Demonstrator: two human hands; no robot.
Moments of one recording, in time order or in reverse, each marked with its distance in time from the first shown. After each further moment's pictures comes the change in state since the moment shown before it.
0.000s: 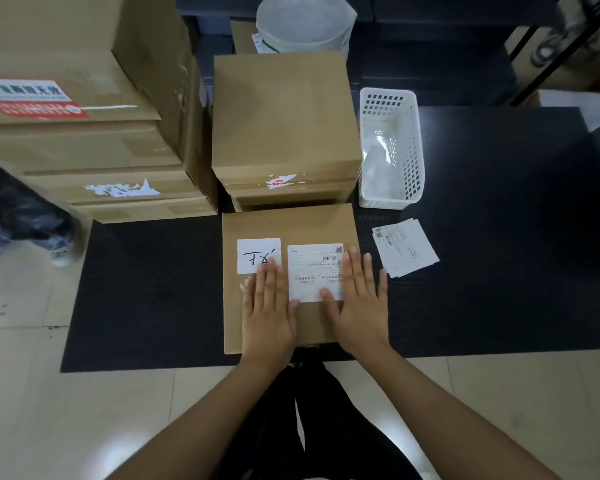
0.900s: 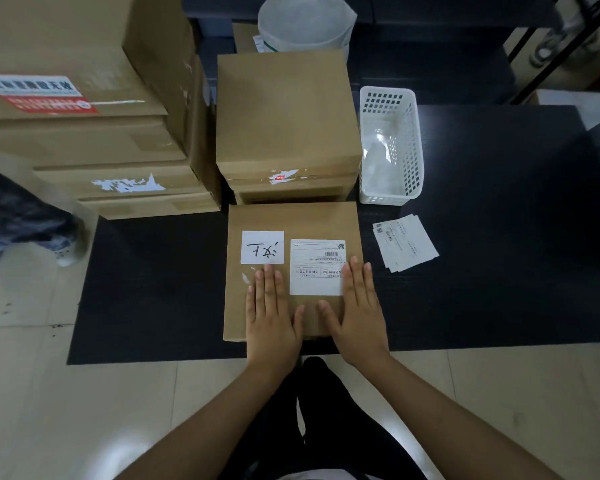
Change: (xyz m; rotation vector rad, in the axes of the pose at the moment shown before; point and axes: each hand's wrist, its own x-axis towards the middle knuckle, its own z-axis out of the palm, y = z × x) left_hand -0.021 0.005 0.003 -0.007 -0.016 -0.085; right_hand -0.029 -0.002 0.009 0.242 -0.011 -0.013
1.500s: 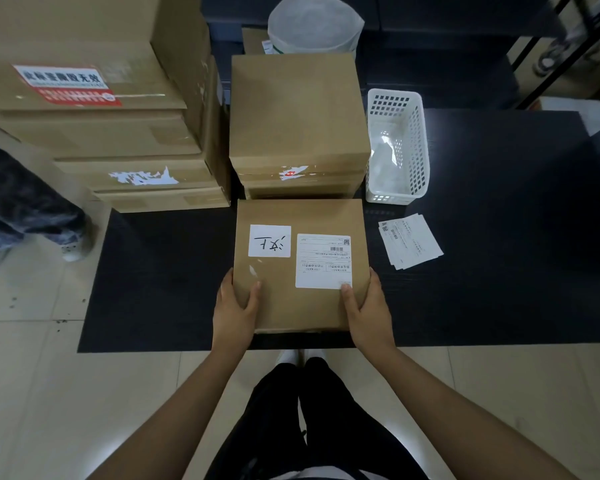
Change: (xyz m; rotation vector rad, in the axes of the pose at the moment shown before) left_hand 0.009 -0.068 -0.013 -0.792 0.012 -0.435; right_hand -0.001 -0.001 -0.003 0.578 0.014 0.348
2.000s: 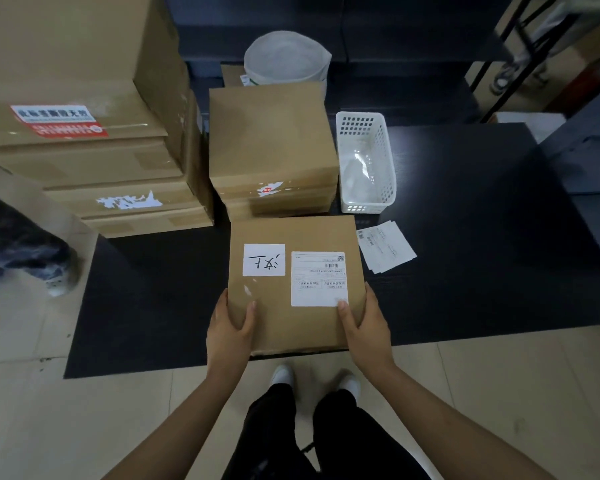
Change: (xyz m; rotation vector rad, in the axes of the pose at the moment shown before) left_hand -0.032 0.011 0.004 -0.028 0.038 0.097; right_hand -0.031 0.011 -0.024 0.033 0.105 -0.031
